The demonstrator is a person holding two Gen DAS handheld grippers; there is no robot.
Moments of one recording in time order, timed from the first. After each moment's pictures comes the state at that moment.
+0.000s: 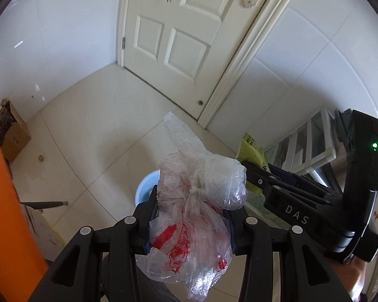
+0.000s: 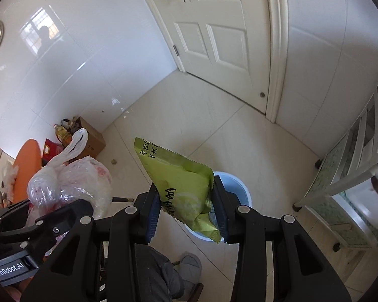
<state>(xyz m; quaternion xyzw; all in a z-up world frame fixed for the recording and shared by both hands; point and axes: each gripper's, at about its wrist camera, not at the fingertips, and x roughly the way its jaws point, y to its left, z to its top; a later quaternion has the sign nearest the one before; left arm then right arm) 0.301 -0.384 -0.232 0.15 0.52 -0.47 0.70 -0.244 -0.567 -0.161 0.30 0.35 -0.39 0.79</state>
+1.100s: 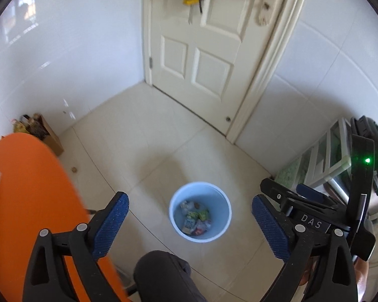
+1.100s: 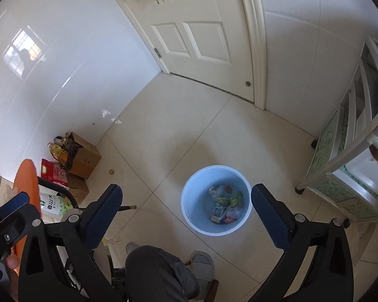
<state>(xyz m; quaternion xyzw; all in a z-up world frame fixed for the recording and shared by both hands) 0.259 -0.419 -0.173 0.16 0.45 -0.40 0.78 -0.255 -0.547 -0.151 0.33 0.31 -0.43 0.78</state>
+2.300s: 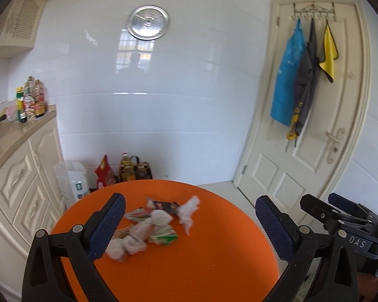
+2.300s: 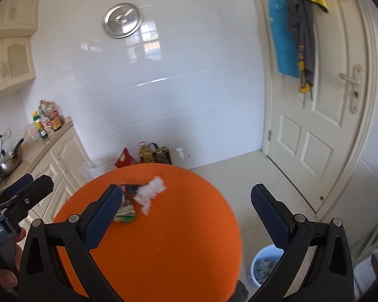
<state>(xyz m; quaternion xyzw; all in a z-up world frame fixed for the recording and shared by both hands) 0.020 0.061 -0.004 -0.03 0.24 -0.20 0.95 -0.061 -0.232 0.021 0.06 0.23 -0.24 0.94</state>
